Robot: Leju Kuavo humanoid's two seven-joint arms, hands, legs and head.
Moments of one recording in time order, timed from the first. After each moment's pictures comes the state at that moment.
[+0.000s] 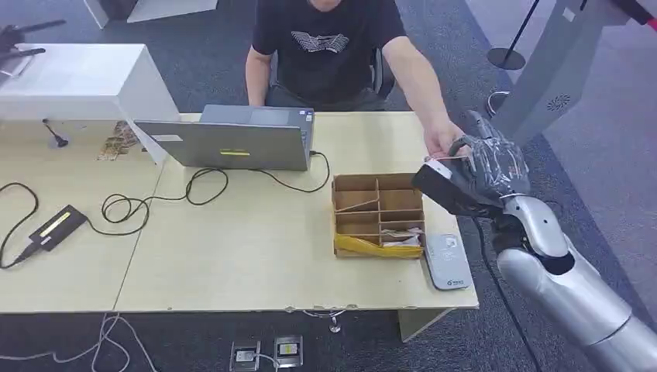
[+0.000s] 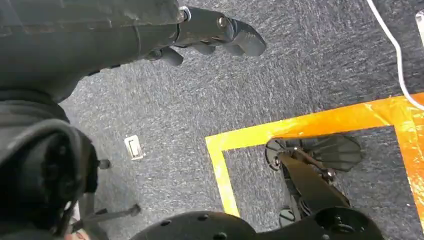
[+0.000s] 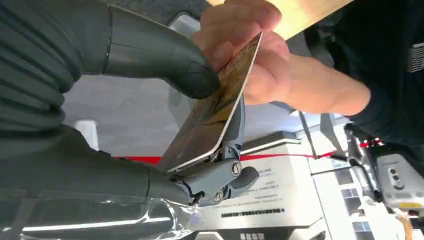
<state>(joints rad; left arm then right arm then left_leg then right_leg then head) -0.13 0.09 -0.71 -0.14 0.56 0.01 0.08 -0.67 -0.60 0.79 -1.50 0.58 -0.14 0.37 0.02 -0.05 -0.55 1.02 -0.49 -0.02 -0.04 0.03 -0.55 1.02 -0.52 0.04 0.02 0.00</state>
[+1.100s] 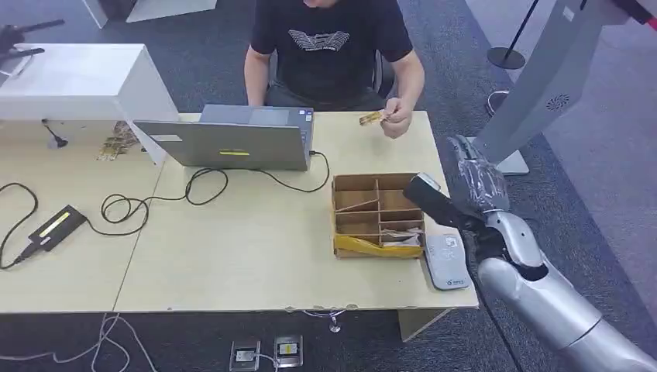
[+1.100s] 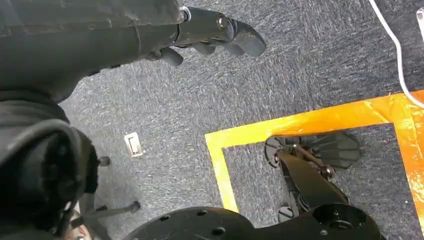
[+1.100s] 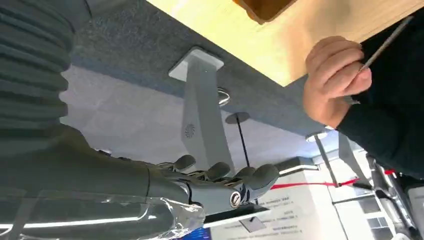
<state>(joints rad) -0.13 0.09 -0.71 -0.14 0.57 0.01 0.08 -0.63 -0.55 0.82 -1.37 0.53 -0.23 0.36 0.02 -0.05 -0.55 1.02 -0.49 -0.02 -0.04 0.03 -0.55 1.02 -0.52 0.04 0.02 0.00</state>
